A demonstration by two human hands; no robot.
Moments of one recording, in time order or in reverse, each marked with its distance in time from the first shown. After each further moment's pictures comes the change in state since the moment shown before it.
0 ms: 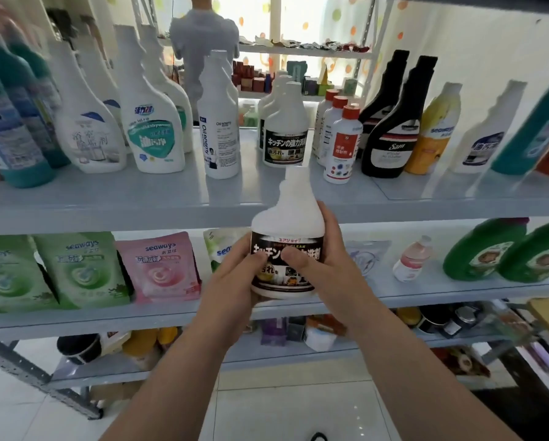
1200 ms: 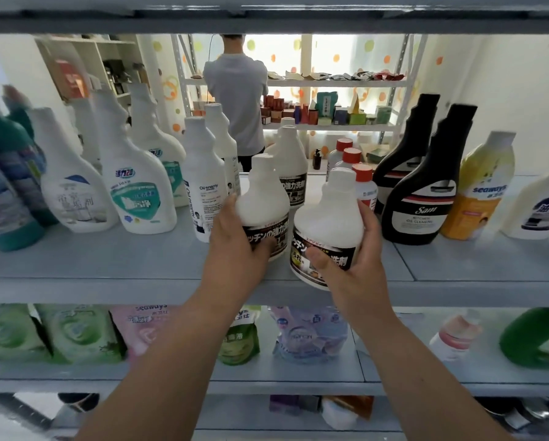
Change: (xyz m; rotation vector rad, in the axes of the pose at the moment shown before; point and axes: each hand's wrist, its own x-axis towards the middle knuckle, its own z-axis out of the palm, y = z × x) left_hand 0.172 0.060 0.032 1.030 0.465 0.392; right_hand 0.143 0.028 -0.084 -0.116 0.253 -0.351
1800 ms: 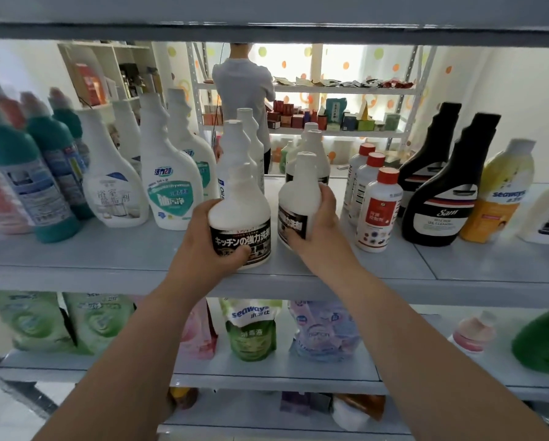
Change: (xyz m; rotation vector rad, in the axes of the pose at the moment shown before) left_hand 0.004 -0.075 -0.078 -0.148 -0.064 0.006; right_hand 0.048 0.014 0.077 -0.448 -0.219 0.147
